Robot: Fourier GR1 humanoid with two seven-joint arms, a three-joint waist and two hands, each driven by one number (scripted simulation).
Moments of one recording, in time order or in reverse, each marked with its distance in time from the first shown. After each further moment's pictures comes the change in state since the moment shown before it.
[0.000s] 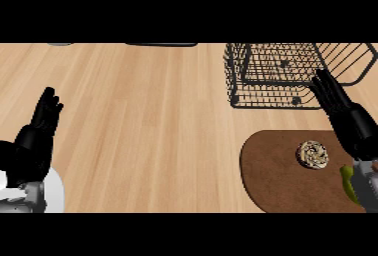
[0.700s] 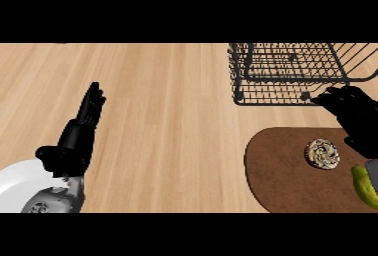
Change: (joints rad) left arm -0.076 -0.126 -0.133 0.030 -0.022 -0.015 -0.082; right arm -0.090 -0.029 -0.137 0.298 -0.641 0.631 0.110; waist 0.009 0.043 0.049
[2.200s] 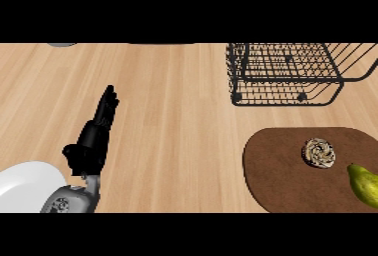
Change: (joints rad) left arm -0.017 -0.064 -0.031 0.072 -0.036 0.021 -0.031; right arm -0.114 -0.410 -0.322 -0.530 0.573 0.453 0.044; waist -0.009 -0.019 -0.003
